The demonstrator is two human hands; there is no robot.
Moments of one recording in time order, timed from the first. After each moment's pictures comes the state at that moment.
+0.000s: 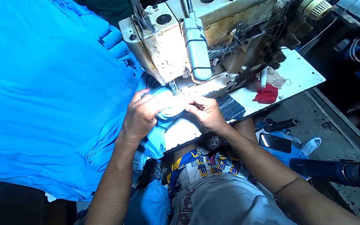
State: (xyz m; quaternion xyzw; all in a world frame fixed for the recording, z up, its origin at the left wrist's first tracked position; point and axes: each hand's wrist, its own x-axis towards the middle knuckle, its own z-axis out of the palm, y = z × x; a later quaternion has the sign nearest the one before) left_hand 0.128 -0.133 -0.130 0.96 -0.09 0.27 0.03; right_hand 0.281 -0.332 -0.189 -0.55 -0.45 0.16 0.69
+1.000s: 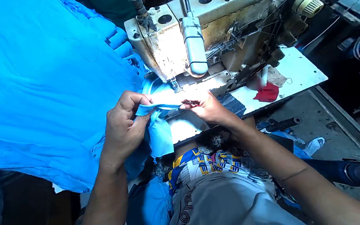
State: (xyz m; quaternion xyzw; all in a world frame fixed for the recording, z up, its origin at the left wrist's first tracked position) left_hand 0.082 -0.188 -0.074 0.88 0.03 0.33 0.35; right_hand 0.294 -0.337 -0.156 -0.59 -0.60 0.11 0.53
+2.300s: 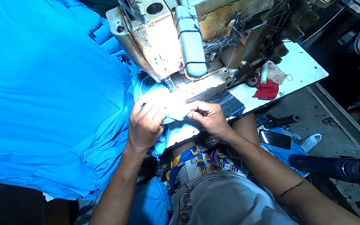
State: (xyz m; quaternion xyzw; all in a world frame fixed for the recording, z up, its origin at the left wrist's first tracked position) left_hand 0.118 -0.170 -0.148 0.95 -0.04 0.32 -0.02; right_hand 0.276 -0.355 -0.199 -0.53 -0.45 0.18 0.69
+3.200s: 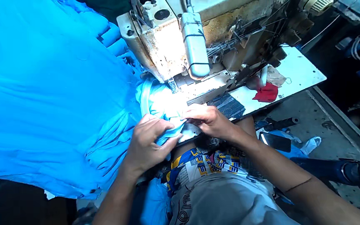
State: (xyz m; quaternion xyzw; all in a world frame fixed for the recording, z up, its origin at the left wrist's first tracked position) left_hand 0.085 -0.208 -0.124 0.93 -0.02 0.31 0.22; right_hand 0.288 -0.359 -0.185 -0.55 -0.66 0.06 0.50
